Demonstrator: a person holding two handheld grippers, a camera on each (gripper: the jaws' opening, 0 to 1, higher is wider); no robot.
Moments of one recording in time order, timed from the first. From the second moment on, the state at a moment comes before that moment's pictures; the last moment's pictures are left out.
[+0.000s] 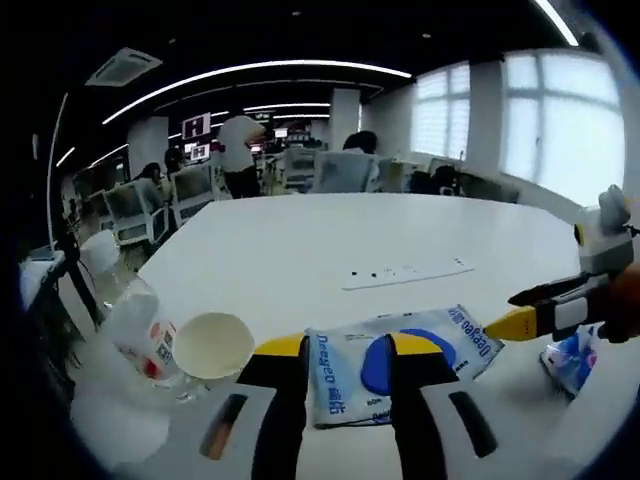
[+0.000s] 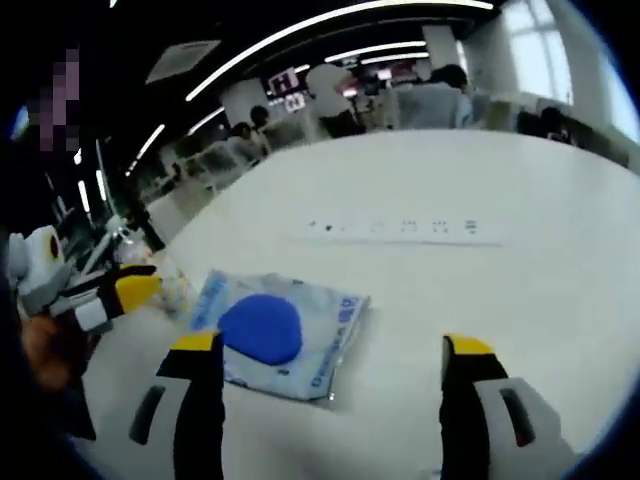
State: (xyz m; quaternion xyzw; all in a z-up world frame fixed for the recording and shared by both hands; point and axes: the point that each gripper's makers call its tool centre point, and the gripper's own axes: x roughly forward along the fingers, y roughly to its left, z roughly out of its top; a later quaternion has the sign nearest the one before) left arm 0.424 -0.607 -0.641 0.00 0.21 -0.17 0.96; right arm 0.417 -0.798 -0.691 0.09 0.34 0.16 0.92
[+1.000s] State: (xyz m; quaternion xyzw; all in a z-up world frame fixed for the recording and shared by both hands) left arm 0.353 -0.603 -0.639 -0.05 0.21 -0.22 0.95; right arm 0.316 -0.813 -0.668 0.05 0.32 0.16 0.93
